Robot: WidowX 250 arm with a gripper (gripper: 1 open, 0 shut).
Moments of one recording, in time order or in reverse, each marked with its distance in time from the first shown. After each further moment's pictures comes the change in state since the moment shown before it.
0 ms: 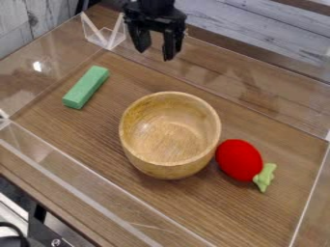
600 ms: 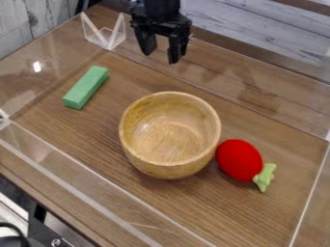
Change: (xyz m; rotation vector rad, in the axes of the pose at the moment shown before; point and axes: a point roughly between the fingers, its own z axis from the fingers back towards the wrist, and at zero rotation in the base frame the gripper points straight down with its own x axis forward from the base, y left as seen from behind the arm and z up) arm 0.010 0.000 -0.010 0.004 -0.012 -0.015
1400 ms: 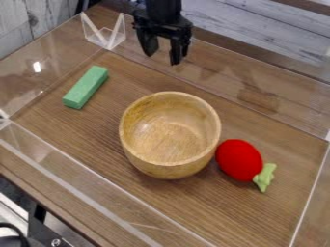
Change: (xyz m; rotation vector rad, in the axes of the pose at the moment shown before) arm 0.004 0.002 -0.007 0.008 -0.027 -0.001
